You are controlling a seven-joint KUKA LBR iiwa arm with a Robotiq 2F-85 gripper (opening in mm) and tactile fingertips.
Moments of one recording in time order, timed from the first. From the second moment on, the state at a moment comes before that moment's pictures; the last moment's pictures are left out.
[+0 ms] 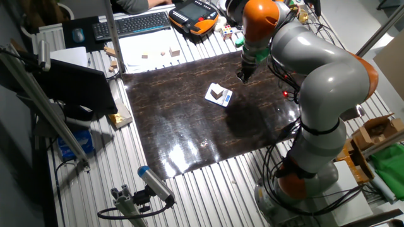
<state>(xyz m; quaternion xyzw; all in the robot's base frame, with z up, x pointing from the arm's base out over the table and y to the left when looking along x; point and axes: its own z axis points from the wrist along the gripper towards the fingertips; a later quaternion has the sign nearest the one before) 0.515 0.001 0.236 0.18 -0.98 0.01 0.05</state>
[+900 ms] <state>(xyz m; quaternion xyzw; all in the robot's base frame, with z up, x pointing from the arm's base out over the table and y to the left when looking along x) 0.576 0.071 0.187 0.20 -0.98 0.04 0.04</state>
